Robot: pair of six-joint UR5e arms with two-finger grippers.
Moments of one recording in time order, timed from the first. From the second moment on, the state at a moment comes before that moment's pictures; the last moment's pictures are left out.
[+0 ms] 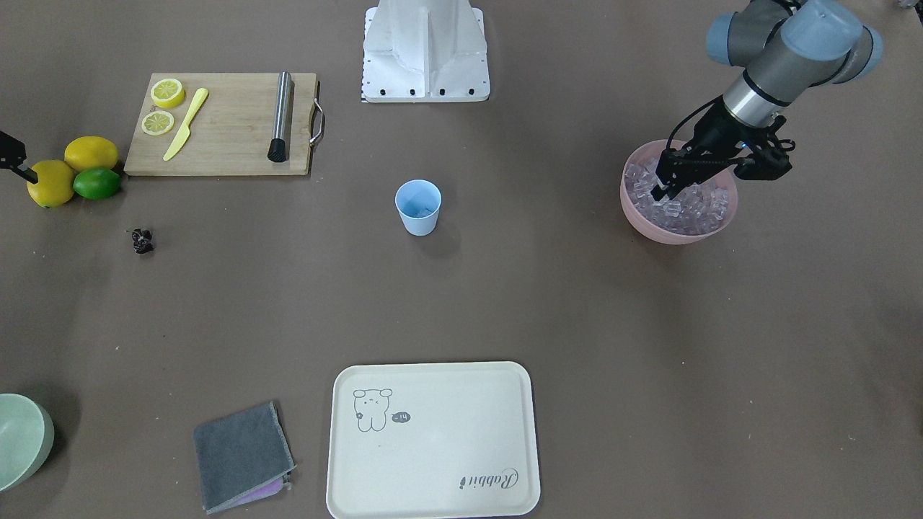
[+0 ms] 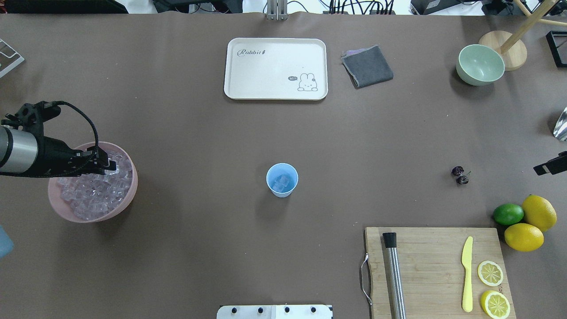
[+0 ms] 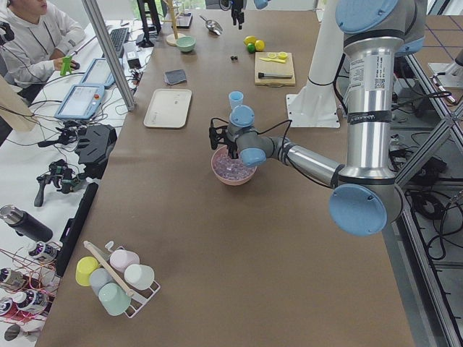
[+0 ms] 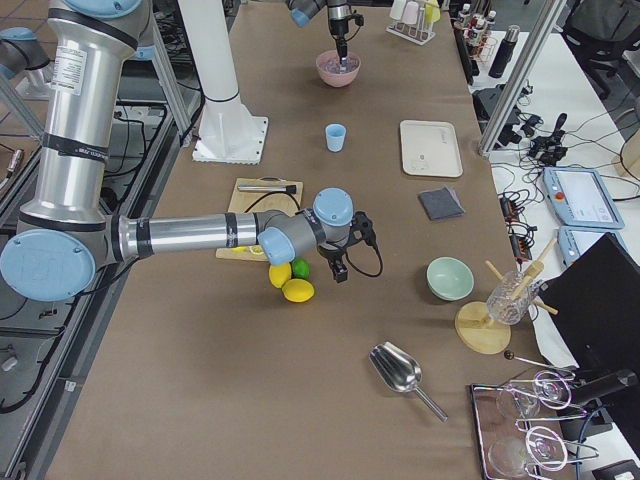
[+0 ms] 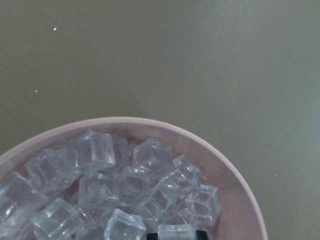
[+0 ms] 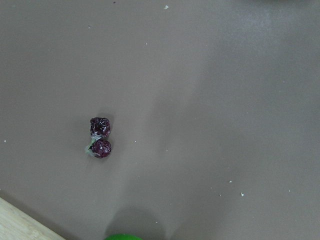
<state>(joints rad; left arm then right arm) -0.79 -1.53 -1.93 -2.32 -2.10 -1.40 1.20 -1.77 1.83 -1.15 2.42 0.17</state>
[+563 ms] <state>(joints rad) -0.78 -1.87 -1.99 -2.00 -2.12 -1.41 1.19 -1.73 1.88 -1.15 2.39 0.23</state>
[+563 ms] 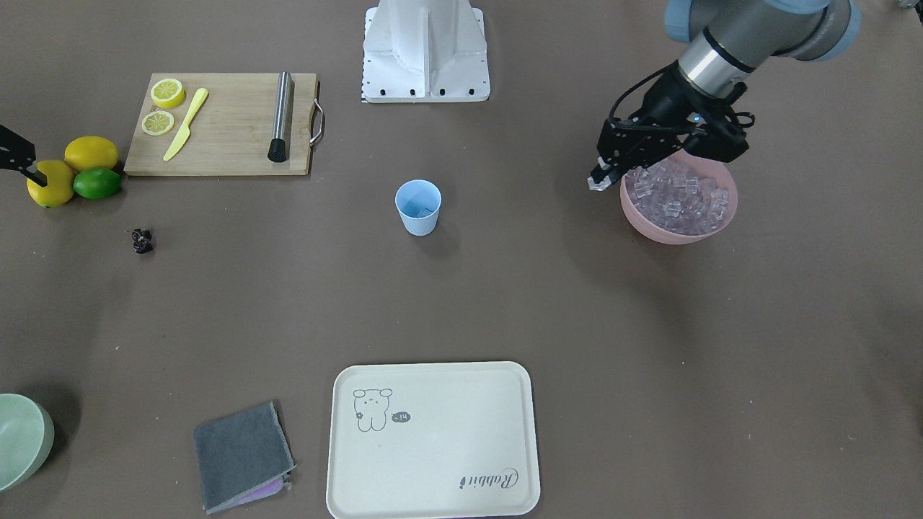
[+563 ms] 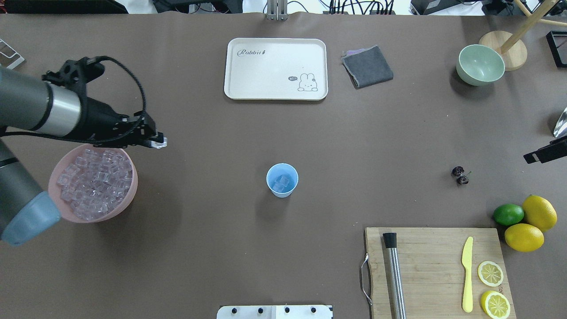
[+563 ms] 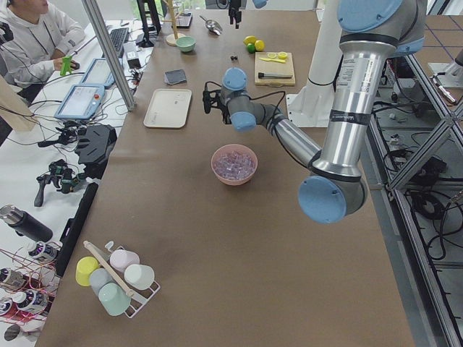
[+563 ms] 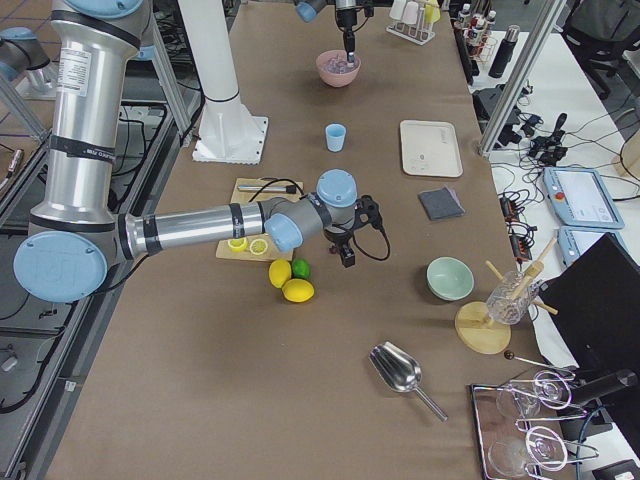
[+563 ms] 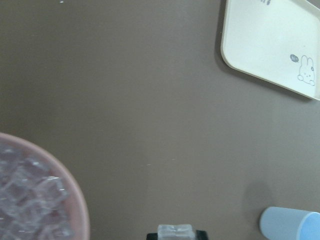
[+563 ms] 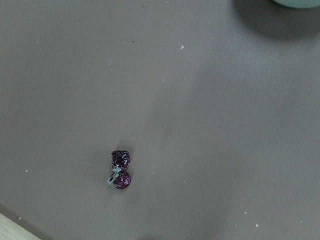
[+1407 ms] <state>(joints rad) -0.48 -2.32 -1.73 -1.80 -1.80 -1.51 1.13 -1.71 1.87 -1.06 2.39 0.39</state>
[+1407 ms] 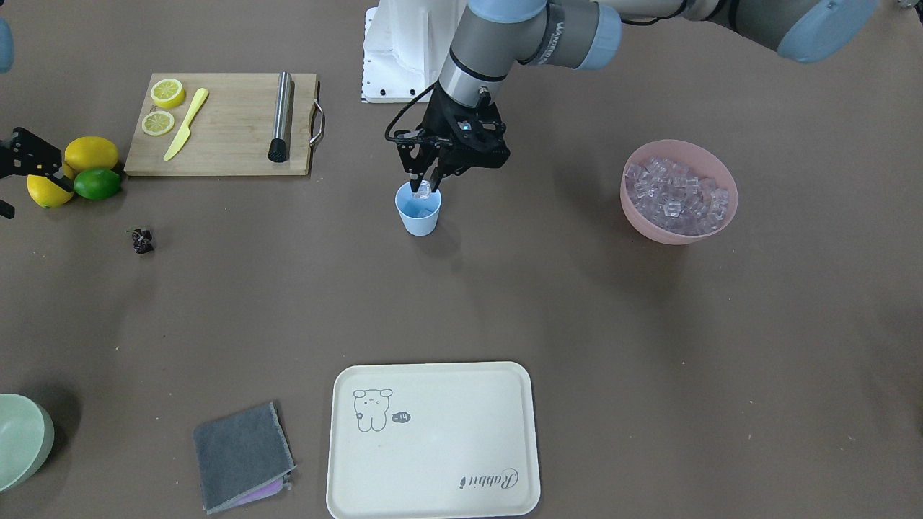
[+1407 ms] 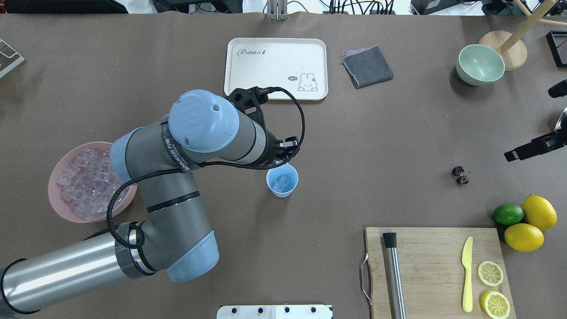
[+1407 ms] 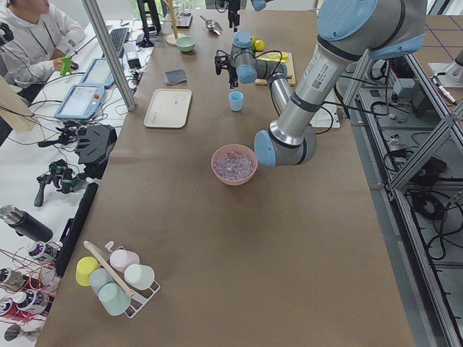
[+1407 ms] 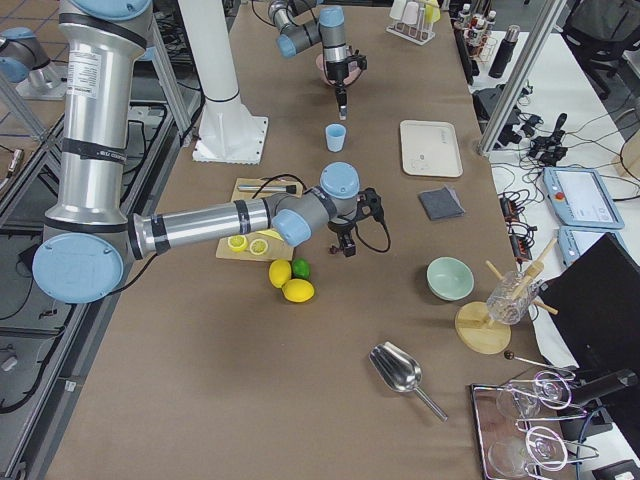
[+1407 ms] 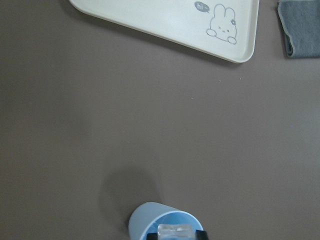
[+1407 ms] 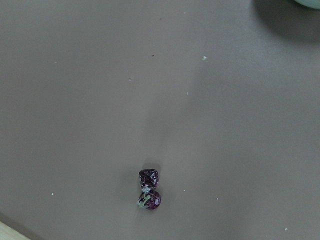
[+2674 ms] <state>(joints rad) -0.49 -2.23 -1.81 -1.79 -1.77 -1.50 1.01 -1.63 1.72 -0.96 2.28 0.40</state>
